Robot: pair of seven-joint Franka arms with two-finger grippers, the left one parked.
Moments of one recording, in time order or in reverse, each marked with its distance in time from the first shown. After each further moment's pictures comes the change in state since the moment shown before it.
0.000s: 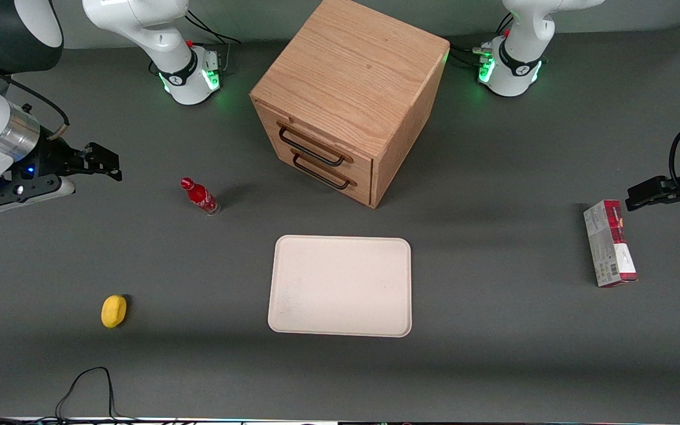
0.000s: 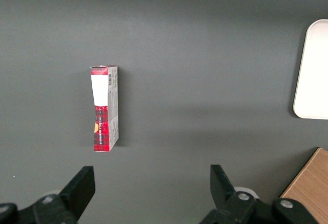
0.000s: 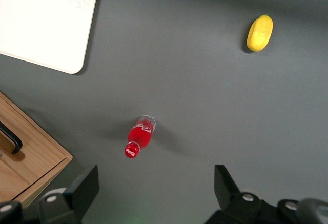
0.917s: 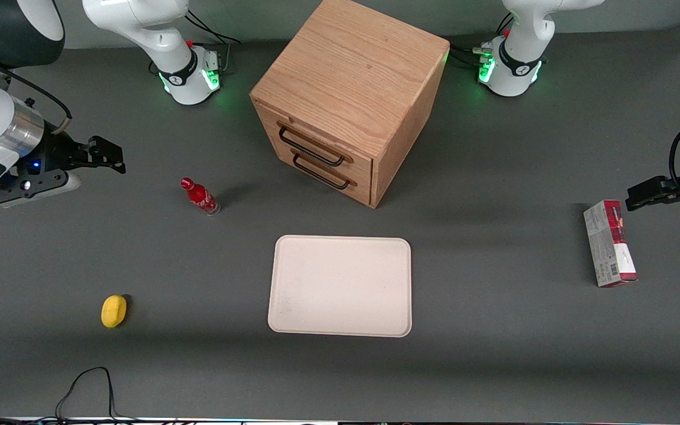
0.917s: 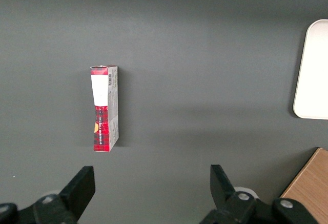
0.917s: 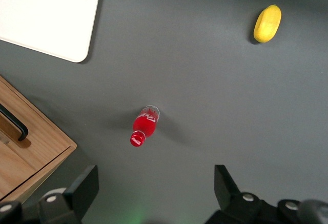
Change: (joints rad) arm -0.002 0.003 0.018 0.024 0.001 -0.060 0.000
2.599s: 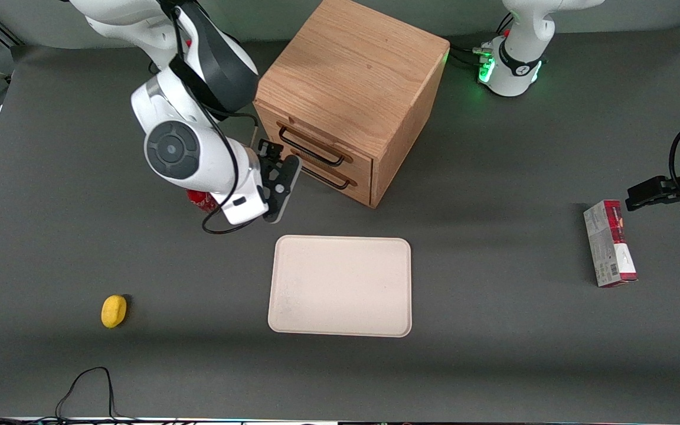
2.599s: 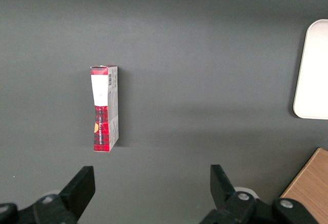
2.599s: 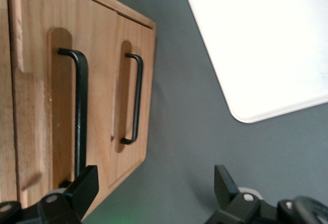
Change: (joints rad) arm 0.343 0.449 0.093 0.328 0.230 -0.021 -0.489
